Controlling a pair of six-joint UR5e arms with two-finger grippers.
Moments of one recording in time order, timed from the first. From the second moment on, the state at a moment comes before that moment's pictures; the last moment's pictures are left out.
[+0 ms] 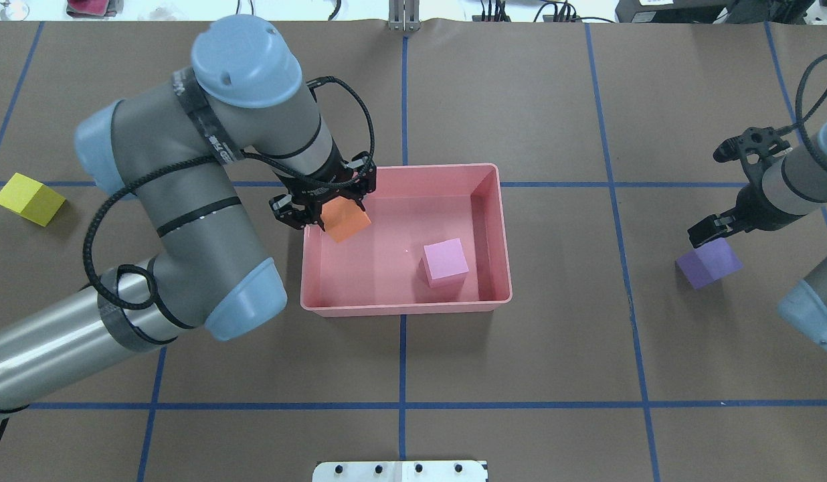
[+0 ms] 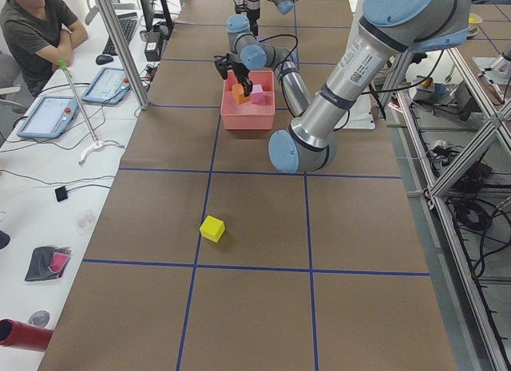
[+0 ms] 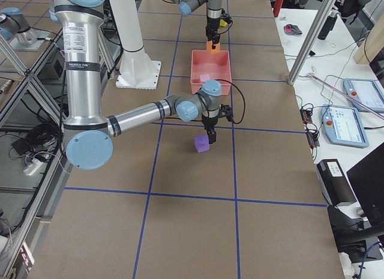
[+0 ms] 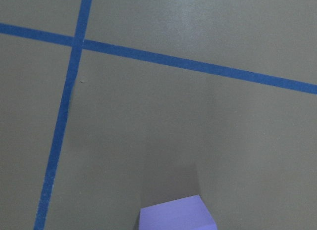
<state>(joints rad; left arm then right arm) -0.64 -2.34 -1.75 -1.44 -2.04 -1.60 0.93 -1.56 1.84 -1.36 2.09 0.51</state>
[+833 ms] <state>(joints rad) -0.52 -2.39 -1.63 -1.45 -1.92 -1.60 0.89 -1.56 1.79 -1.36 2.12 0.50</state>
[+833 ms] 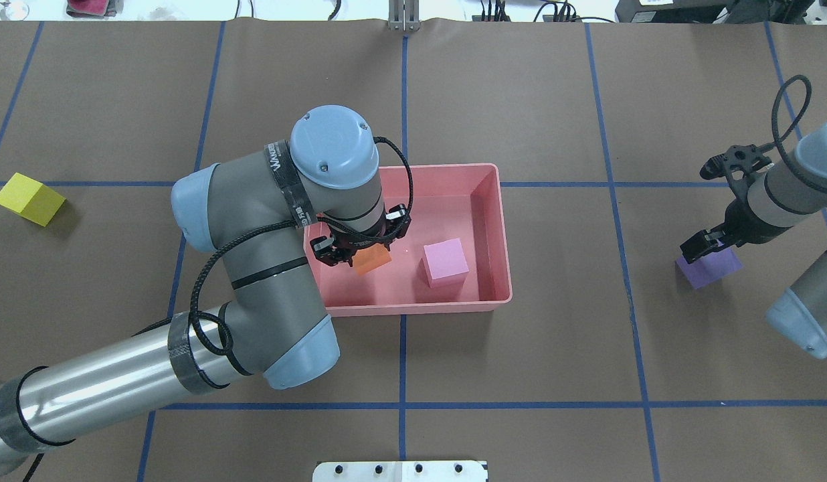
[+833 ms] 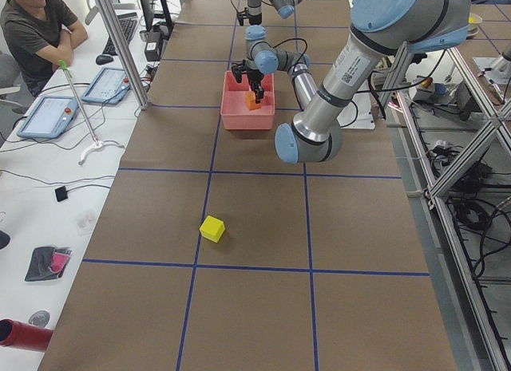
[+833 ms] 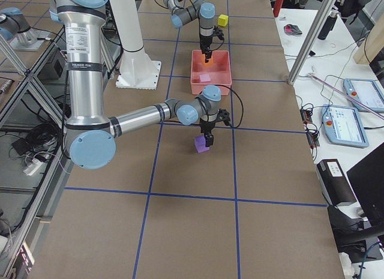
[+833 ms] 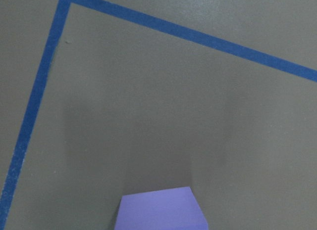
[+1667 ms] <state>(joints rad) -0.51 -2.39 -1.61 -1.45 -1.91 -1.60 0.86 -1.57 1.79 -1.36 2.13 0.48</state>
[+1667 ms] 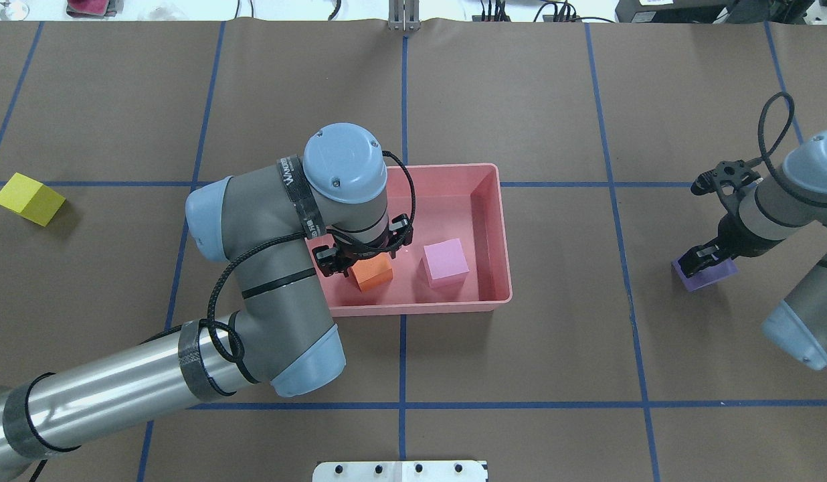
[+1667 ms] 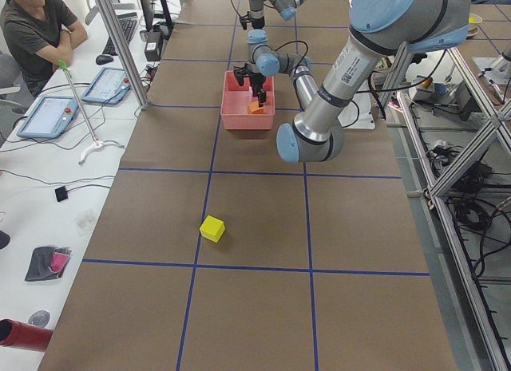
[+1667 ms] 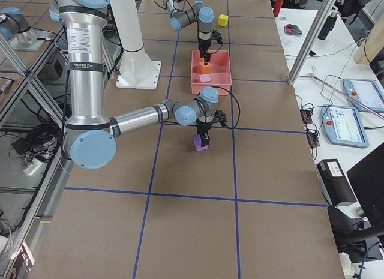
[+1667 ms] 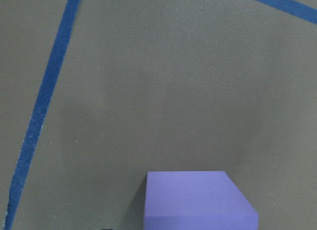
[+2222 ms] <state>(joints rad) -0.59 -2.29 -1.82 -1.39 -1.93 -1.46 0.88 -1.45 1.82 -1.42 2.16 0.54</state>
